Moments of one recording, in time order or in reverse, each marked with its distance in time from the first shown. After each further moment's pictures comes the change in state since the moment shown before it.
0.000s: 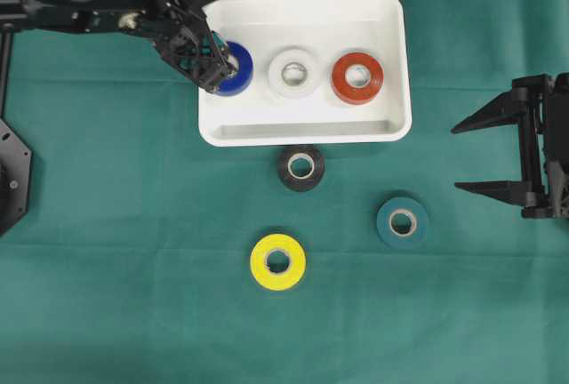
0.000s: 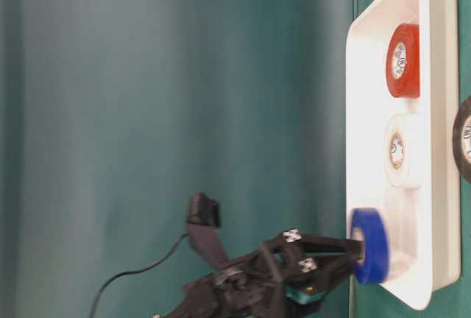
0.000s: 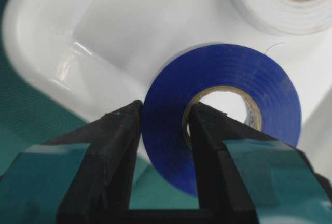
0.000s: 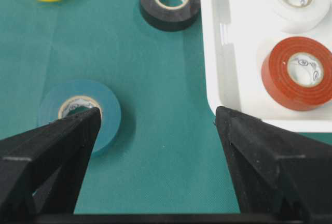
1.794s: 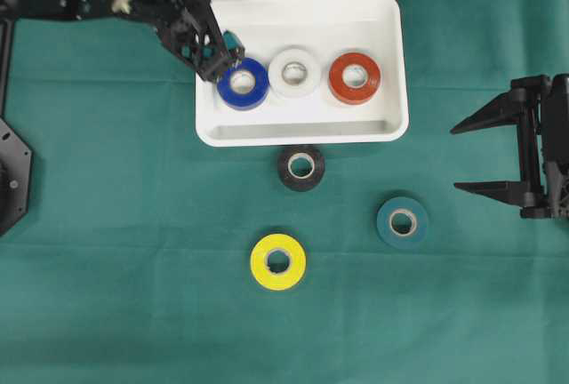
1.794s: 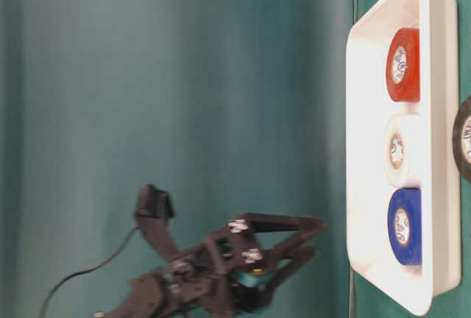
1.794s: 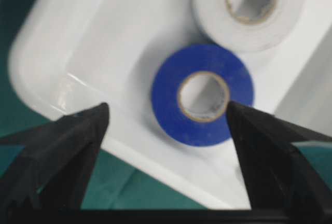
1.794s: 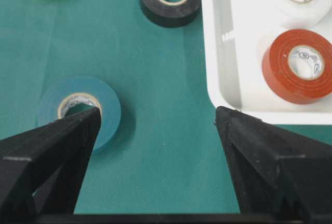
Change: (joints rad) left arm -0.025 -0.104 -0.094 -0.008 0.141 0.041; right arm 0.000 0.009 0.000 0.000 0.002 0.000
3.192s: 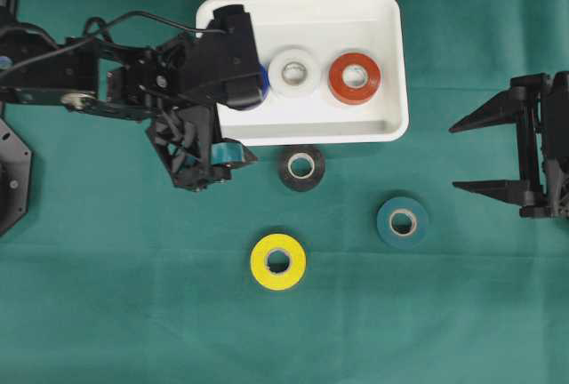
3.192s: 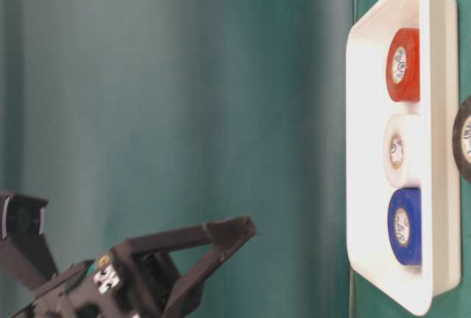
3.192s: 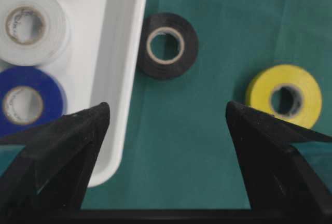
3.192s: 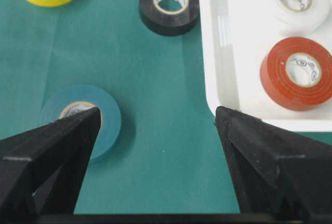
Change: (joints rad) left arm -0.379 -0.189 -0.020 0.005 0.052 0.018; right arm 0.000 -0.003 -0.015 -0.002 0.002 0.006
